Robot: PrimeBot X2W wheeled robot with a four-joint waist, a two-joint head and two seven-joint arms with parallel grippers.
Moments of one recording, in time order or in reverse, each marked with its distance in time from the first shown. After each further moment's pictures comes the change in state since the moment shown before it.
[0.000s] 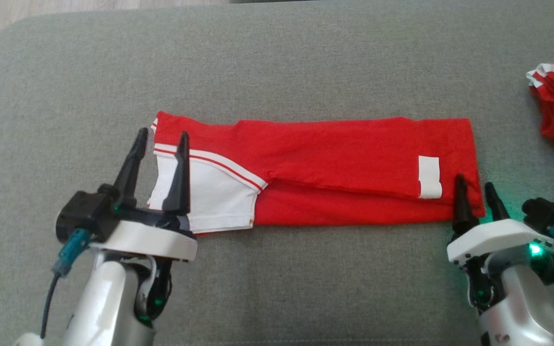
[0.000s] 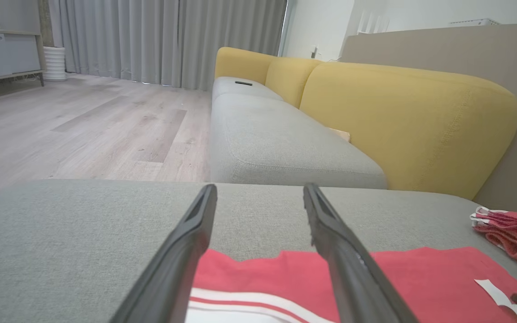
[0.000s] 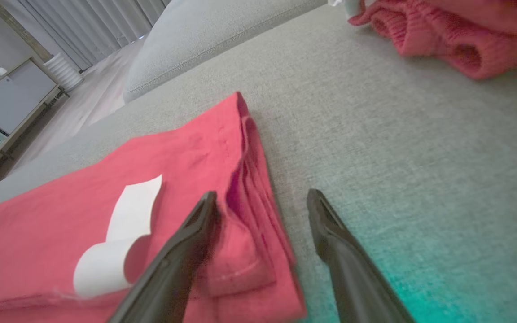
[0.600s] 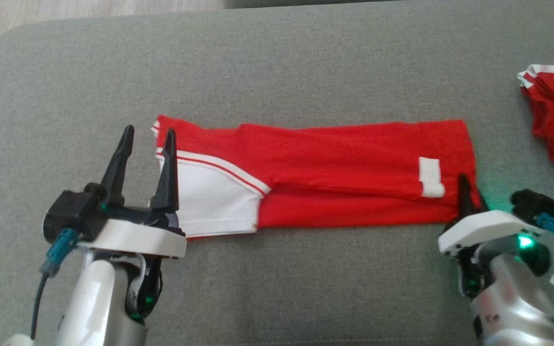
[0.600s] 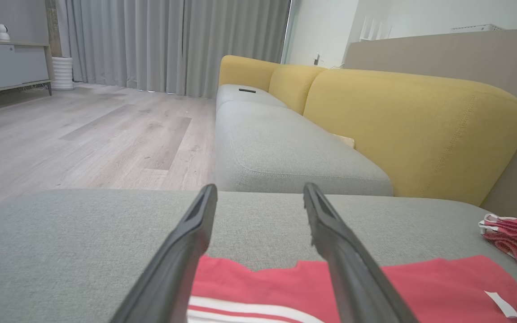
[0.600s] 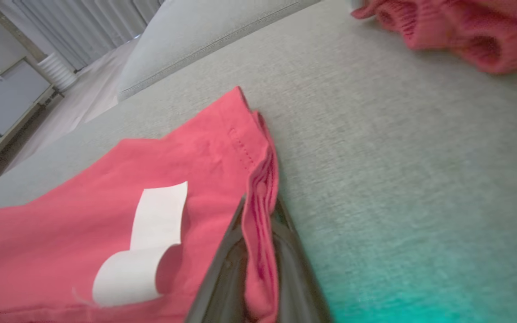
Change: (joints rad) left arm -0.001 -0.010 0.056 0.005 0.026 -0.024 0.000; right arm -0.135 0.006 -0.020 0.247 -0.053 0.001 -0.095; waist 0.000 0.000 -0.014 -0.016
